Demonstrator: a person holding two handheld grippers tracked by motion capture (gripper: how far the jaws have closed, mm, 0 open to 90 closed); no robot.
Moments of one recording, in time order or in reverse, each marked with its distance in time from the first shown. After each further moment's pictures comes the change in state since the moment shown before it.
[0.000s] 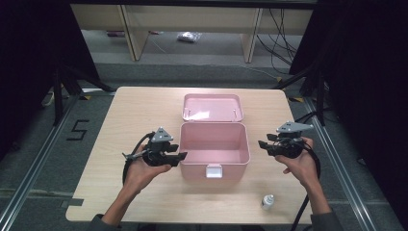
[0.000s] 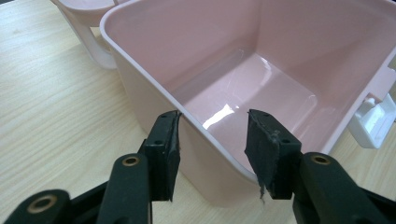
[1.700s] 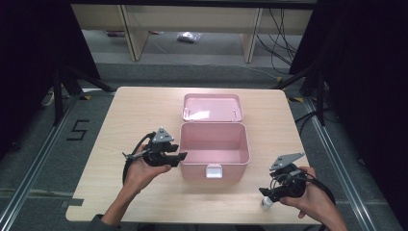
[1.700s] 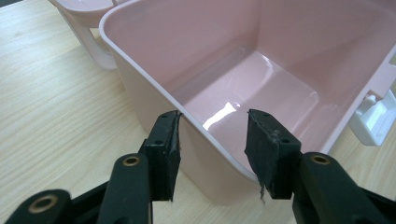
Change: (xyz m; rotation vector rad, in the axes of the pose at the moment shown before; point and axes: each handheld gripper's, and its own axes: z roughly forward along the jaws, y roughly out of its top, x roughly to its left) left arm -0.001 0.001 0.000 0.005 0.009 0.016; right arm 0.080 -0.031 -0.054 0.380 0.103 -0.134
